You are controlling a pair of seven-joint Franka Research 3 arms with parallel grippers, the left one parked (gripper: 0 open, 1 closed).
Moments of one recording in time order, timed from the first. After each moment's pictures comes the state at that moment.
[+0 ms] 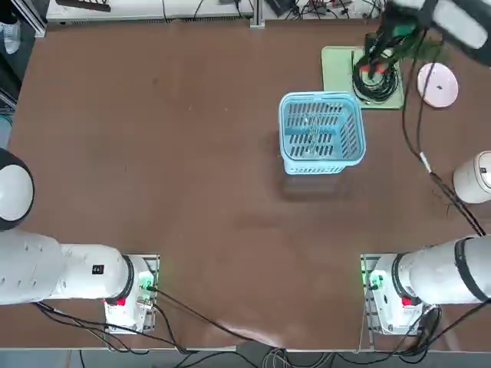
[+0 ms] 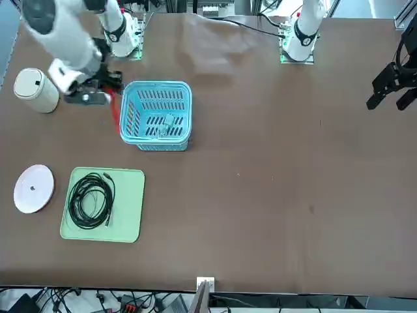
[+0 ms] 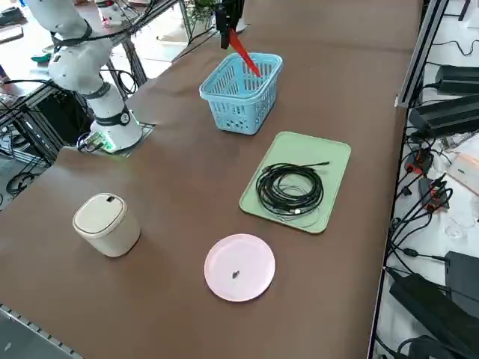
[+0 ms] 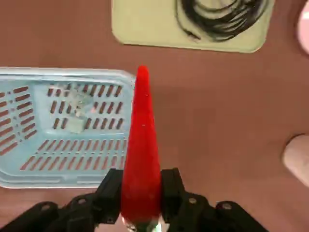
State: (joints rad) arm 0.14 -0.06 0.09 -1.79 -0.04 1.53 0.18
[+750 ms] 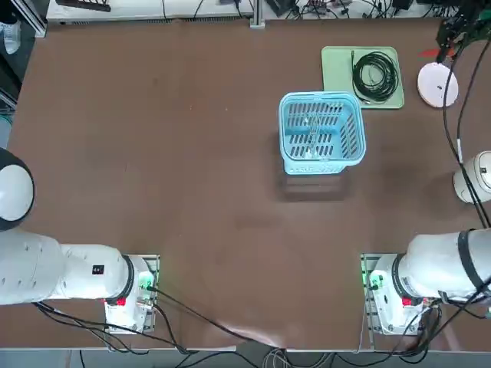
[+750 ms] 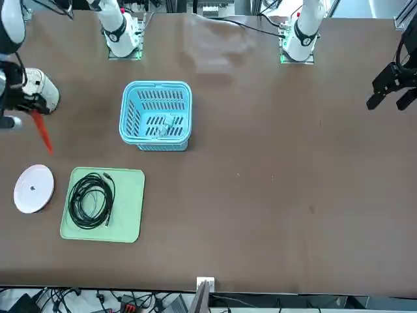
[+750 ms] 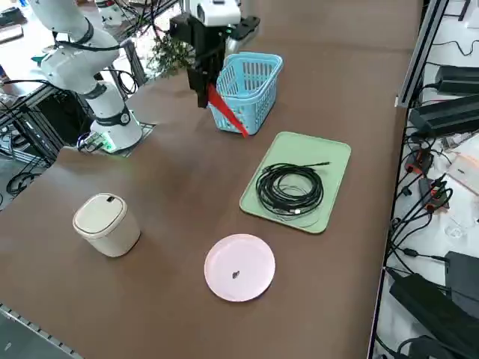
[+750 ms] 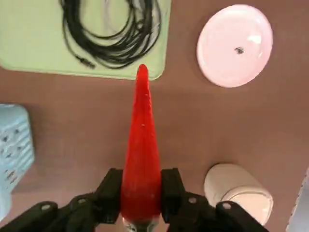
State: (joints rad) arm -0.25 0.06 0.08 -1.77 -0.16 1.72 -0.18
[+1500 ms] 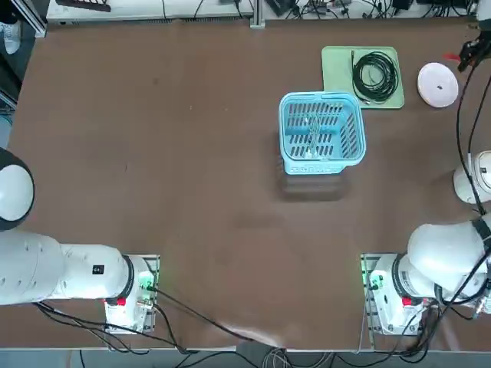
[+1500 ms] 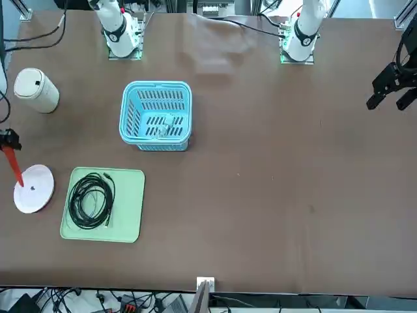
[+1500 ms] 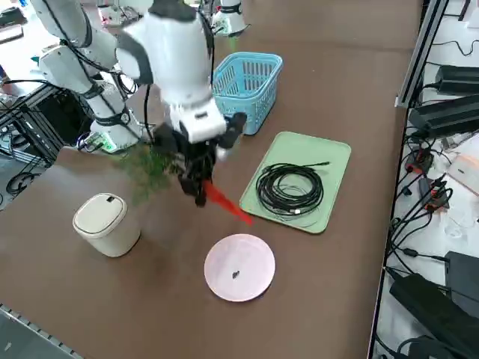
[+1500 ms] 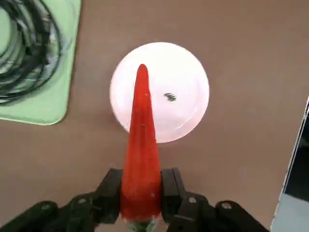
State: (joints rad) arm -0.51 0.33 0.08 -1.77 -0.21 2.19 -0.48
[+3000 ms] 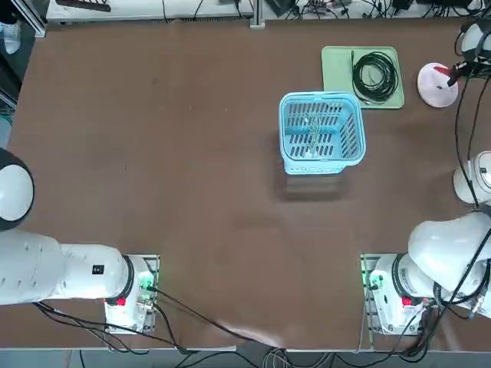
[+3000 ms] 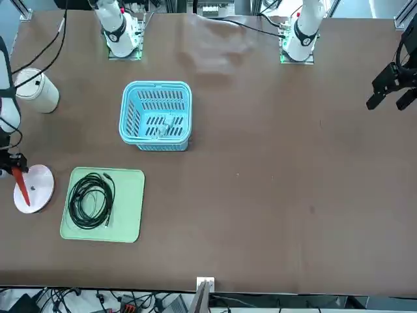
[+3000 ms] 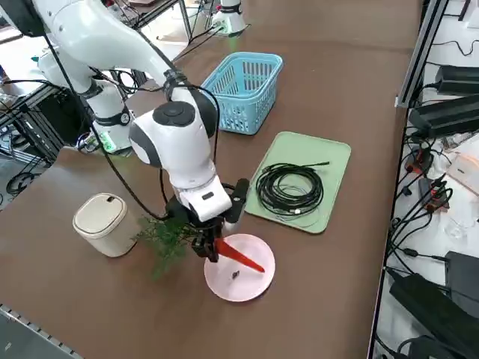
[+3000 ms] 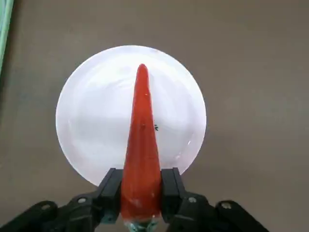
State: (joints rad) arm -0.58 0.58 0.10 -1.68 -0.21 2.41 -0.56
